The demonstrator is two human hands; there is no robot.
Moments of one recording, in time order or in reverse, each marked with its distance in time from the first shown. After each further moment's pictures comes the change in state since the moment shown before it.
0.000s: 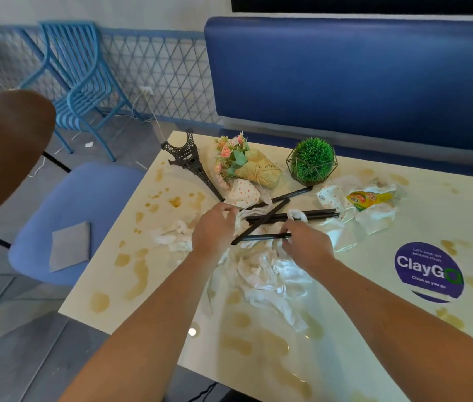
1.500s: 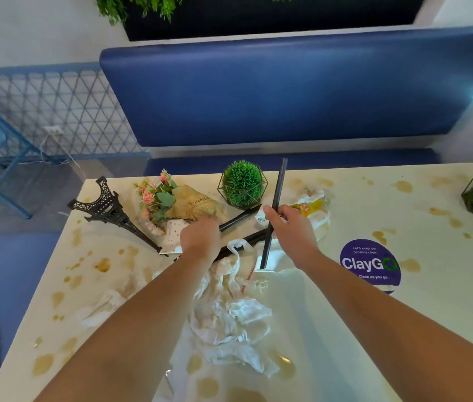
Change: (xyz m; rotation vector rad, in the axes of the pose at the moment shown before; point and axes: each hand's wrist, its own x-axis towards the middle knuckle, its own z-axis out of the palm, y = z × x) left_hand 0.082 0.075 0.083 0.623 -0.174 0.461; right_hand 0.023 0.051 -0.071 0.784 0.338 0.415
